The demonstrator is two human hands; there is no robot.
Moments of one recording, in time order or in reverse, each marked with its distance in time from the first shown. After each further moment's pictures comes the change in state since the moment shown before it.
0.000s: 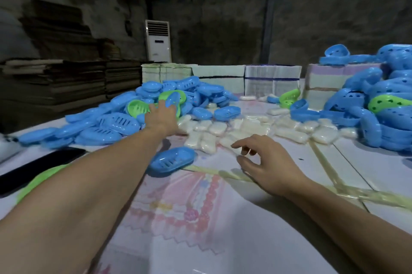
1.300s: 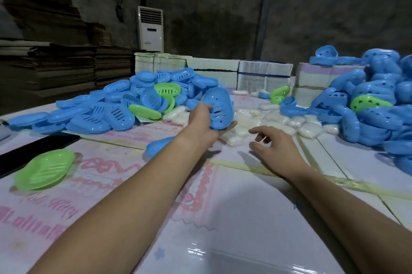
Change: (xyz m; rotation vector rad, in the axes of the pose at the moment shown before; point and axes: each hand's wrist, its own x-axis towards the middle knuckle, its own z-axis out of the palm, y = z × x) left_hand -0.091 0.112 -0.033 -2.255 -0.469 -0.417; right_hand -0.003 0.039 -0.012 0.050 0.119 0.269
